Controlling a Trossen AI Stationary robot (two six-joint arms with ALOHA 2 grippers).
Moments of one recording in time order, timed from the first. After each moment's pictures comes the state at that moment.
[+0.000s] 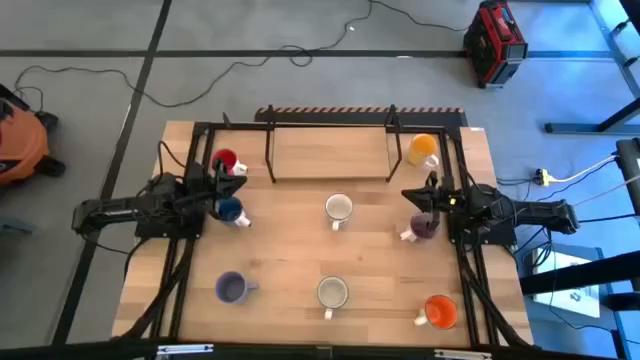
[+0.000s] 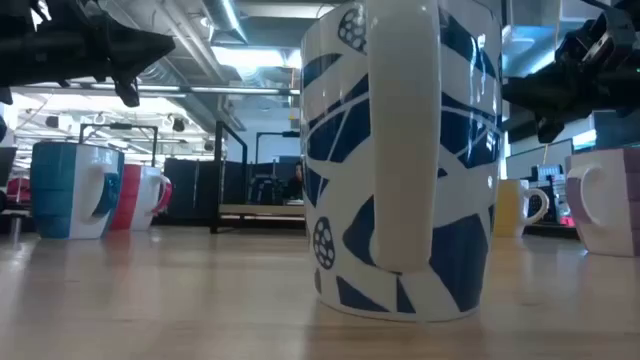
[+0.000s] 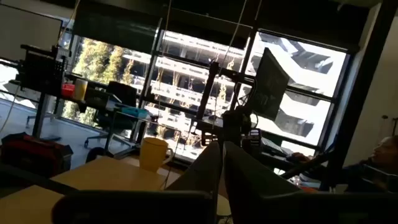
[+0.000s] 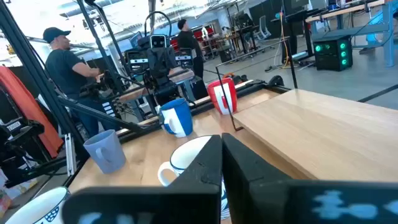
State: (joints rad) left arm 0.17 0.03 0.01 0.34 -0.06 -0.28; right arm -0.01 0.00 0.01 0.05 0.17 0.32
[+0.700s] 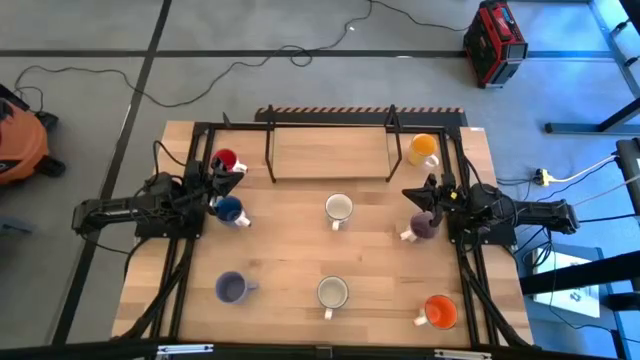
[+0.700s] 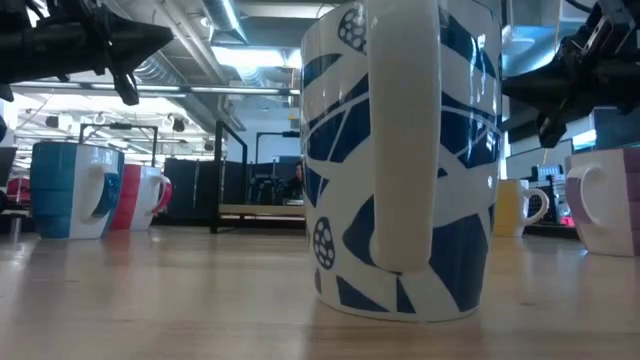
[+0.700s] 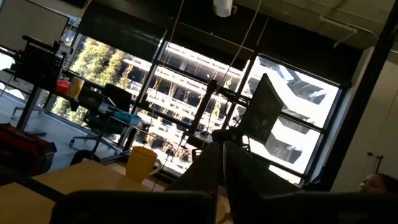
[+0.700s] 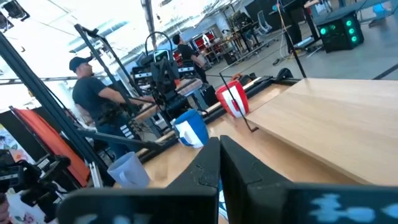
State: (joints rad) left arm 0.17 0.03 0.01 0.41 -0.09 -0.42; right arm -0.01 0.00 0.01 0.08 0.16 0.52
